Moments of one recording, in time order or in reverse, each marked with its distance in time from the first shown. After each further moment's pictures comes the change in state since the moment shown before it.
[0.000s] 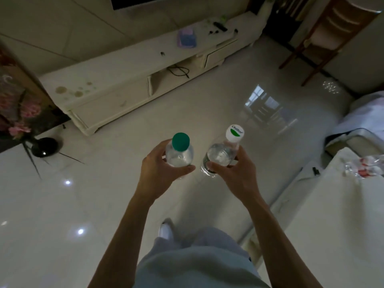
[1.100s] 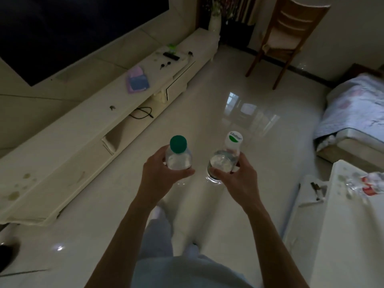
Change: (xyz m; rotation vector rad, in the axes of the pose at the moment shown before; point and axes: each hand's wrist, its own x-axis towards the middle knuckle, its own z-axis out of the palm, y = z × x) left_hand 0.385 0.125 0.186 0.148 -0.228 0.165; right_hand 0.371 0.010 -0.113 0.102 0.252 0.115
